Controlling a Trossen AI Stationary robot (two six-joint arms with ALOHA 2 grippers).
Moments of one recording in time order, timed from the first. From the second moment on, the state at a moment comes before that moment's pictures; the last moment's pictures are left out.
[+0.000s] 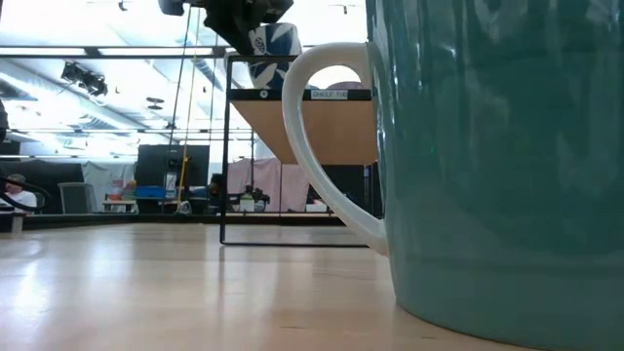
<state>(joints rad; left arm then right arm) 0.07 1.58 1.64 -1.17 -0.10 0.91 0.71 1.71 1.50 -1.43 0.60 1.02</state>
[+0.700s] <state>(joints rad) 0.12 1.61 1.64 -1.15 0.02 0.97 0.68 1.71 1.50 -1.39 0.60 0.96</state>
